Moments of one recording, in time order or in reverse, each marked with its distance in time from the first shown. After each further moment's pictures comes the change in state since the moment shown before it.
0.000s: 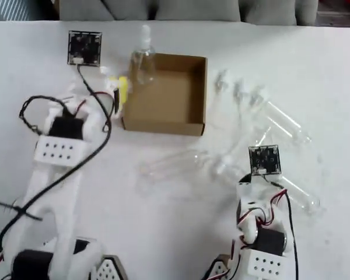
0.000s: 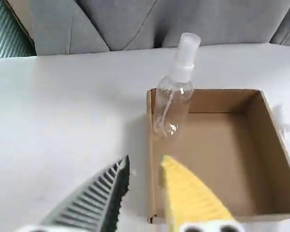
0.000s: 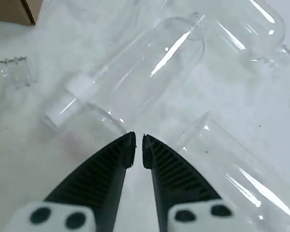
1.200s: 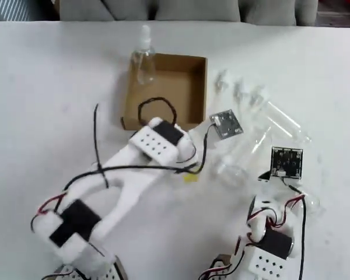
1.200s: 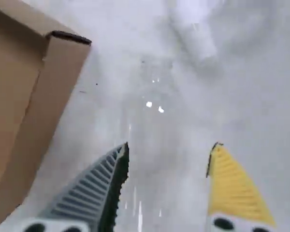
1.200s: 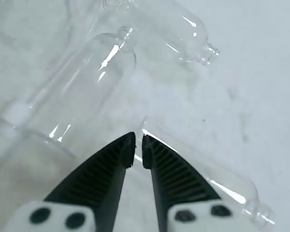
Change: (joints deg) left arm 31.5 32.9 -14.7 23.6 -28.7; right arm 10.9 0.0 0.0 -5.8 0.4
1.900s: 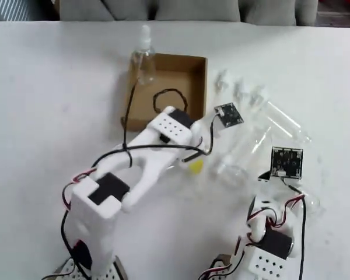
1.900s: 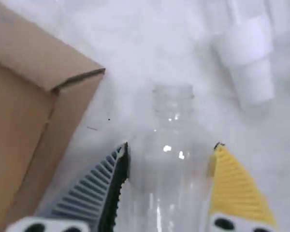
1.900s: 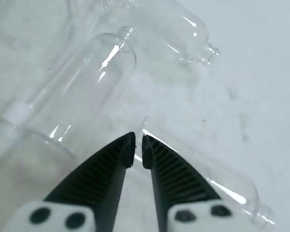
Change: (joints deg) left arm -1.7 20.1 -15.8 -0.5 0.0; right arm -0.1 0.0 0.0 0.0 0.0
